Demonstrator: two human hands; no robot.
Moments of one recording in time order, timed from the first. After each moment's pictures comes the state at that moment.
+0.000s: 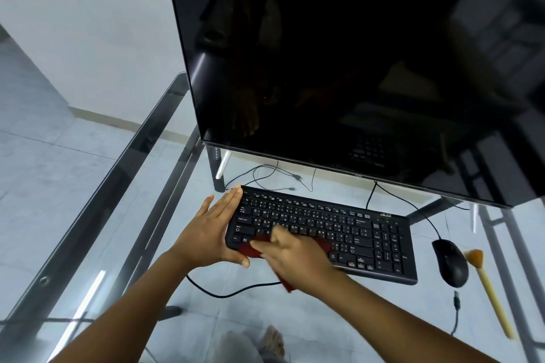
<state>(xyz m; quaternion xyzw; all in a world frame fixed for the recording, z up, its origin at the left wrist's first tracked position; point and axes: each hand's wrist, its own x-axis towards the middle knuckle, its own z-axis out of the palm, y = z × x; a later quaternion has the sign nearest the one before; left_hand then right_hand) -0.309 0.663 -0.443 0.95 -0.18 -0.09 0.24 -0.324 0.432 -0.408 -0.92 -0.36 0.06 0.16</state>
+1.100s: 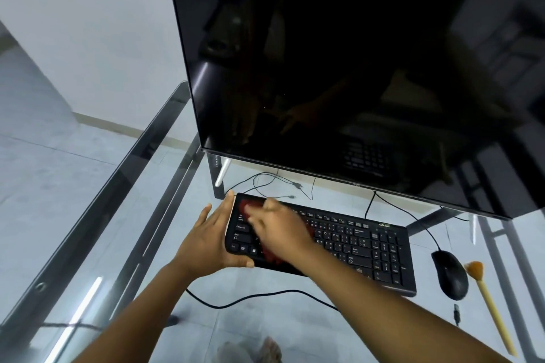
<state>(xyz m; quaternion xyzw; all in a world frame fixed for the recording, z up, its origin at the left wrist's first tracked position) -0.314 0.651 -0.439 0.94 -0.10 -0.07 0.31 -0.269 0.472 -0.392 -0.94 -0.26 0.09 0.19</state>
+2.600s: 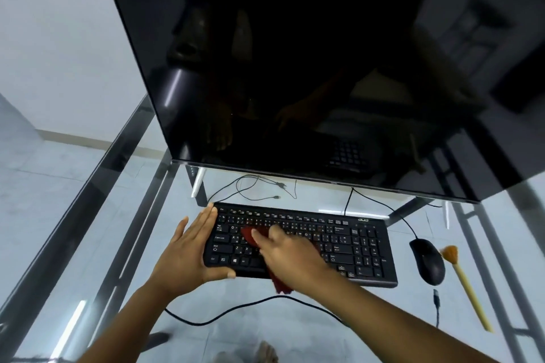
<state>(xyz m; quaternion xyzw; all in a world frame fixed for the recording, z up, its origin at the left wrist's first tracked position) -0.312 0.656 -0.451 0.95 -0.14 -0.07 0.26 -0.300 0.415 -0.395 -0.95 -0.28 0.12 0.03</state>
